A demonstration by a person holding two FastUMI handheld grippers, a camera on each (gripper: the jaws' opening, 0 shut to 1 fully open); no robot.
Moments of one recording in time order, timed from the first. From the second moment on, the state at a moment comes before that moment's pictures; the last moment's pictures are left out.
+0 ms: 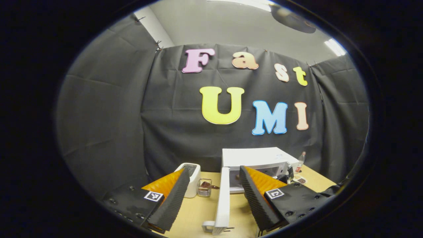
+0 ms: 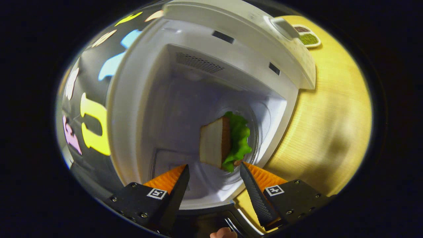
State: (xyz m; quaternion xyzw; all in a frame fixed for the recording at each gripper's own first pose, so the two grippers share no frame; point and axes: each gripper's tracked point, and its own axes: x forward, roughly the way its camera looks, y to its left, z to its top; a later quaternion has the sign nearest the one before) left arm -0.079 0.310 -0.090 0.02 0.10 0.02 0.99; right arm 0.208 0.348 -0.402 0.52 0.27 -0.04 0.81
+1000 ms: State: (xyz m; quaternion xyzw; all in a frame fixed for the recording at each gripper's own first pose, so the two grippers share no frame) left arm -0.023 0.192 -0.102 0.03 0.07 -0.05 1.00; right arm 0.033 0.194 -0.163 0.14 0.12 0.06 0.98
